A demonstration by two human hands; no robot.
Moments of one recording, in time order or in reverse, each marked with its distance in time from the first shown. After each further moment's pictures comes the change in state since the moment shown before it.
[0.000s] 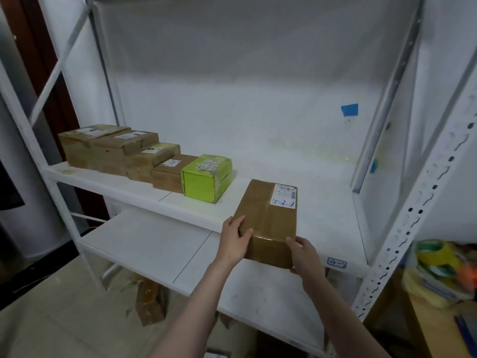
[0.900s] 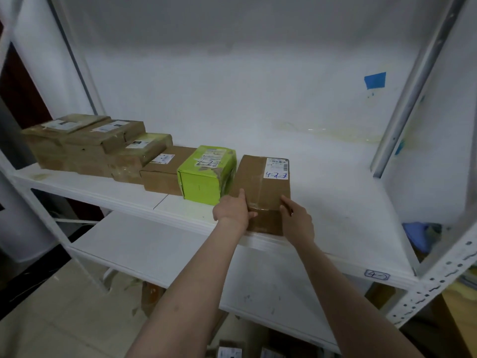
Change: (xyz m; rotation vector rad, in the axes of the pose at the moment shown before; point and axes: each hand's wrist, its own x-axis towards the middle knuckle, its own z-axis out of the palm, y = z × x) left_hand 0.161 -0.003 -0.025 1.031 -0.132 -0.069; right_hand 0.116 -0.046 0.093 -0.392 0.117 -0.182
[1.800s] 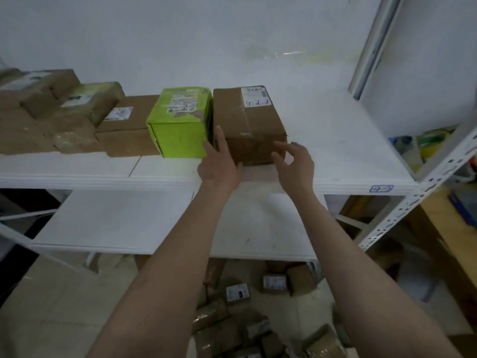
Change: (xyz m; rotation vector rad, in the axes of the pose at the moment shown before) left_hand 0.001 -0.044 0.031 -0.143 0.110 0.166; right_hand -0.034 0.003 0.046 0.099 0.298 -0.083
